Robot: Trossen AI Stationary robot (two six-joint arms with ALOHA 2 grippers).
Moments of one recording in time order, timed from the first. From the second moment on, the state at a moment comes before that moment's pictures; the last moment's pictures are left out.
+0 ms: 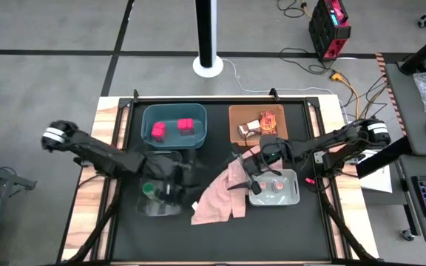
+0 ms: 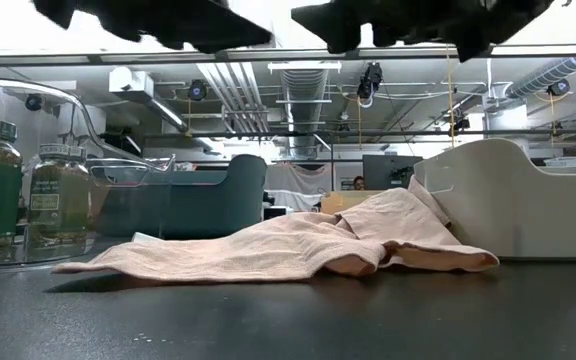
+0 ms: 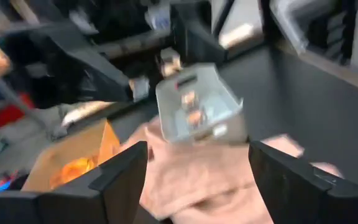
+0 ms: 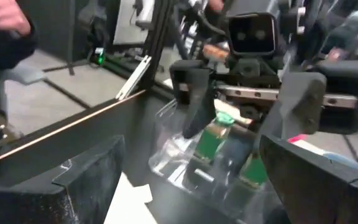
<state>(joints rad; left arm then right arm) -0.27 1.35 0.71 0.36 -0.22 0.36 0.04 1.48 0.77 0.57 -0.40 -0.36</state>
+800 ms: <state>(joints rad) -0.12 0.39 0.21 0.22 -0.25 0.15 -0.13 1.09 0.48 0.66 -0.40 -0.32</state>
